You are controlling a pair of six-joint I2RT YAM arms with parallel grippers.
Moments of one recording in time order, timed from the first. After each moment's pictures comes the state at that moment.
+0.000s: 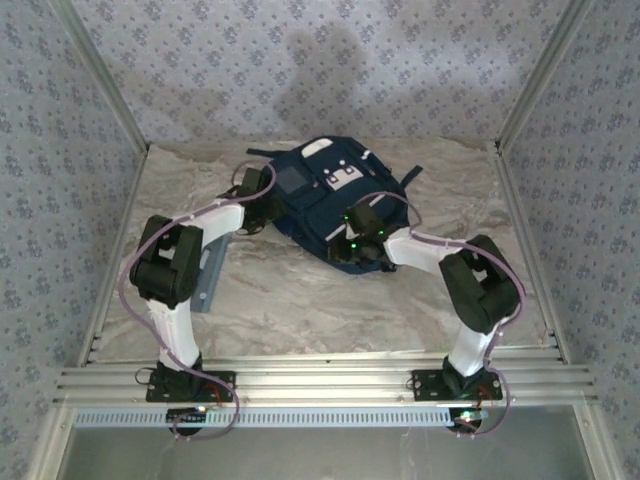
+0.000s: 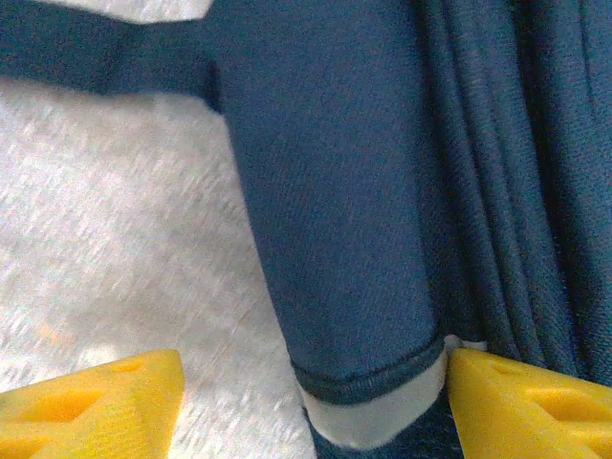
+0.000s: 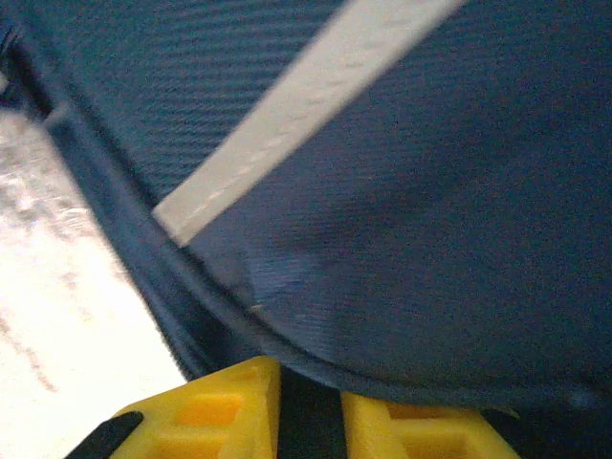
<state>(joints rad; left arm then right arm) -0.38 1.94 1.29 -0.30 -0.07 -0.81 0.63 1.78 1.05 -0.25 -0.23 0.63</state>
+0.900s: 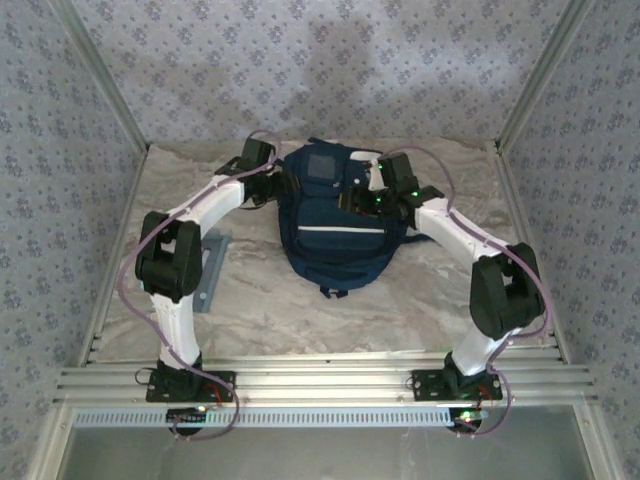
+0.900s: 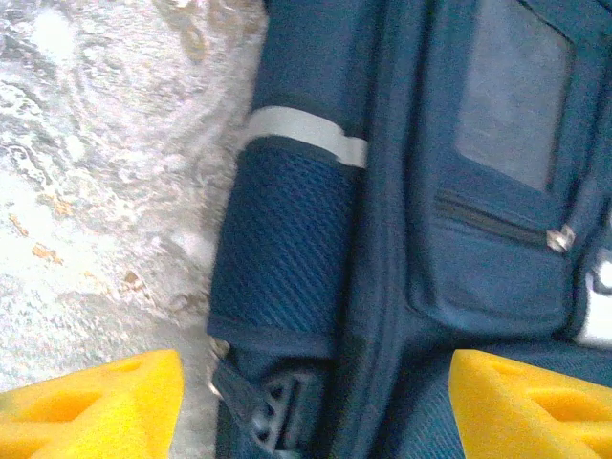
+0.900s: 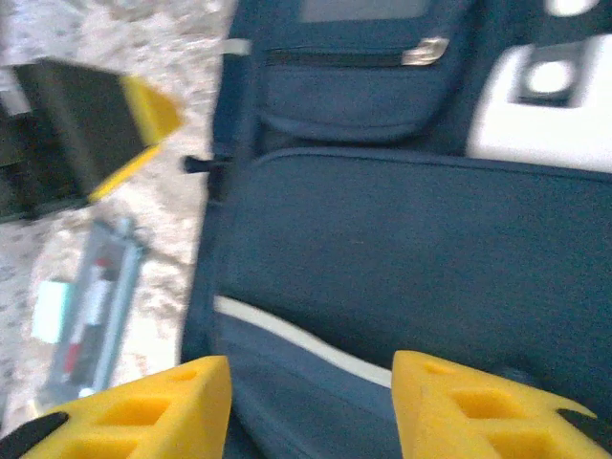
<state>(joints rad) -0.38 1.97 1.58 -0.49 0.11 -0.58 0.39 1.66 1.26 -0.39 -0.33 0.49</state>
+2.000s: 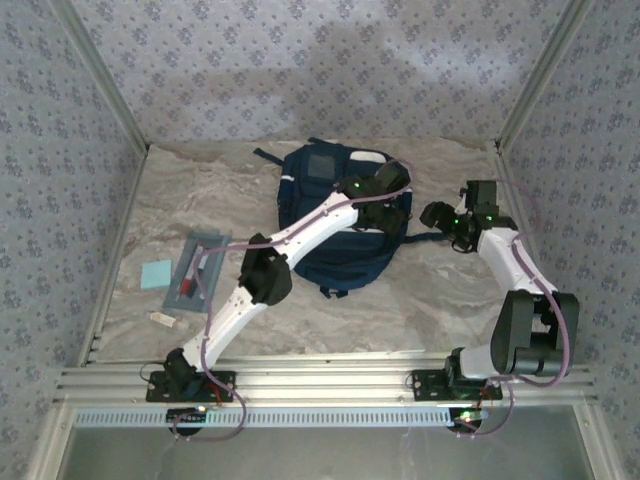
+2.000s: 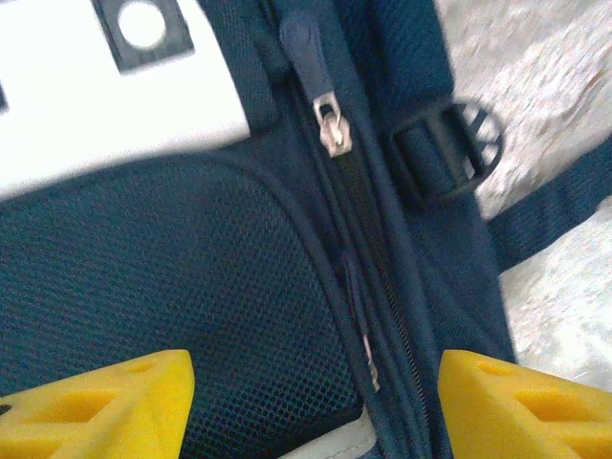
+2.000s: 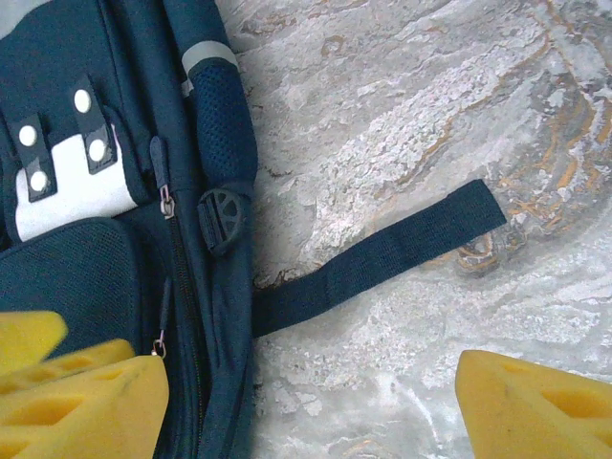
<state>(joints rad) -0.91 2.62 2.66 -1.09 -0.10 -0.42 -0.07 1.39 0.94 -0.47 -0.22 0.46</state>
